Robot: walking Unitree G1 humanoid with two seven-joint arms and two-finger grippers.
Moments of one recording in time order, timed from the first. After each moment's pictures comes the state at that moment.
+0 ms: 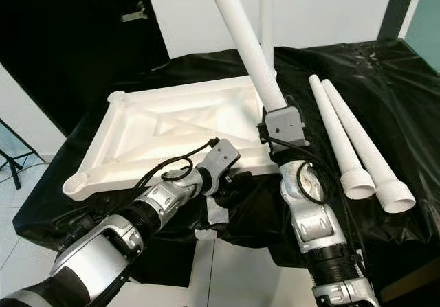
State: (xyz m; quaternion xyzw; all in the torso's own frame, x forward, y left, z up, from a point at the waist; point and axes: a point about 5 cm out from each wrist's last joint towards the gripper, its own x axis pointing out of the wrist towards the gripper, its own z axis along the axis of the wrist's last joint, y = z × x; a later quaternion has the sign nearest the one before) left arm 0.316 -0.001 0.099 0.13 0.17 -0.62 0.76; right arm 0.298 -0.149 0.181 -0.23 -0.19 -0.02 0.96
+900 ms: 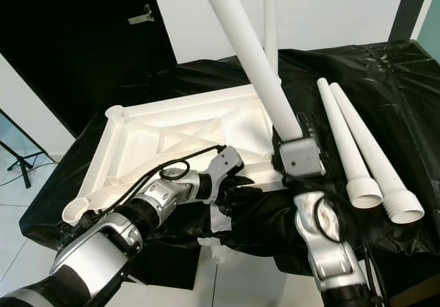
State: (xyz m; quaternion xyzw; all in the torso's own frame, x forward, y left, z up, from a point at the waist) left arm 0.309 -0.005 0.096 0.08 0.18 -0.65 0.73; right arm 0.251 -0.159 0.161 -0.21 -0.22 -0.02 0.95
